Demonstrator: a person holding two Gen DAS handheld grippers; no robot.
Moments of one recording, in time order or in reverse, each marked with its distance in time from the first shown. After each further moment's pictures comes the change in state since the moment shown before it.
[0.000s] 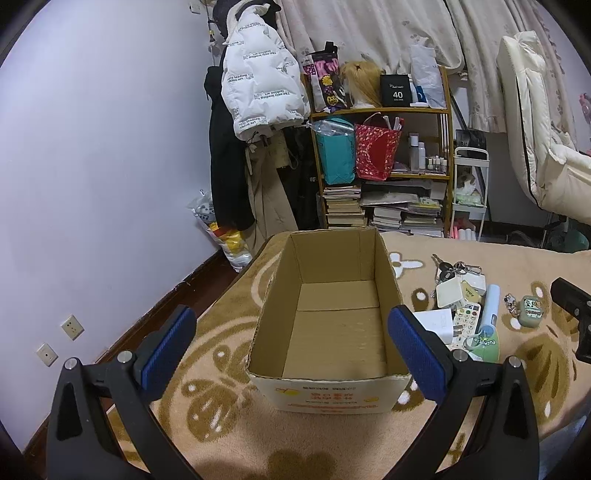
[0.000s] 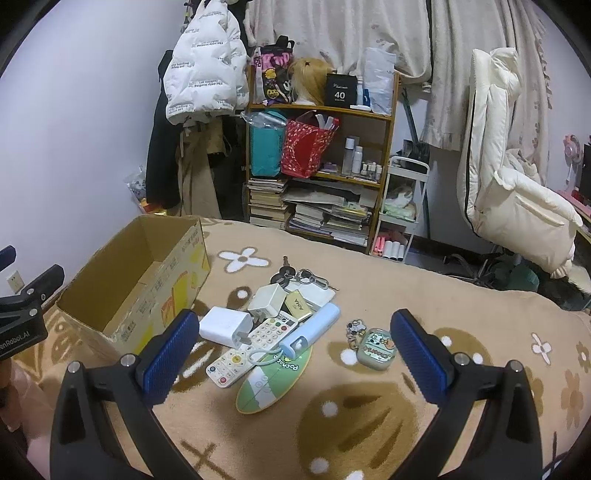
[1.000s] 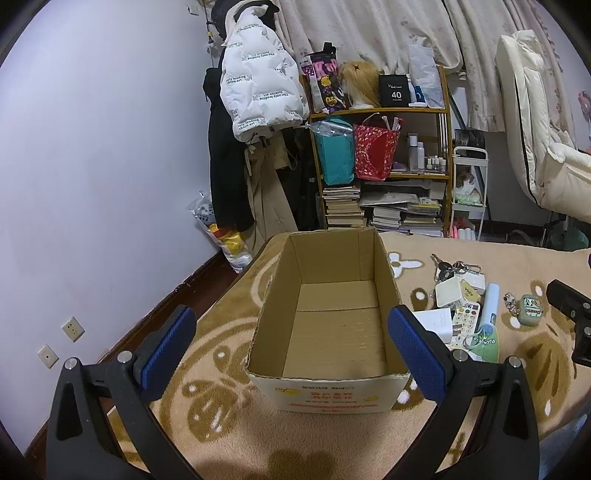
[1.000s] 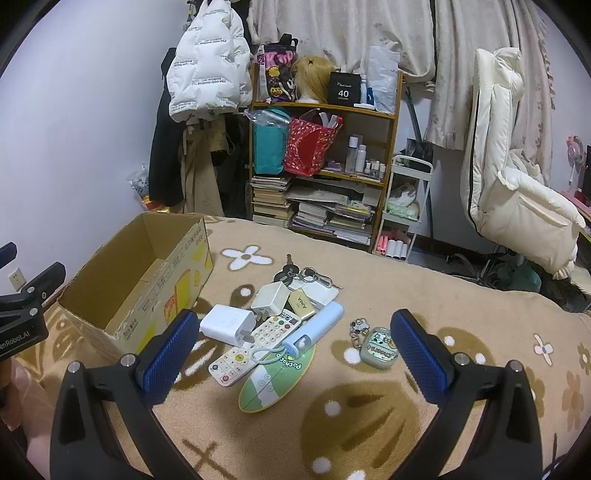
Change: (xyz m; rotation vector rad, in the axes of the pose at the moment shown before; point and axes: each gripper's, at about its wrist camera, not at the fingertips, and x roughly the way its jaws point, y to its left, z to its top) left arm -0.001 -0.003 0.000 0.010 -0.003 0.001; right arm -0.001 -0.003 0.001 0.010 0.007 0.016
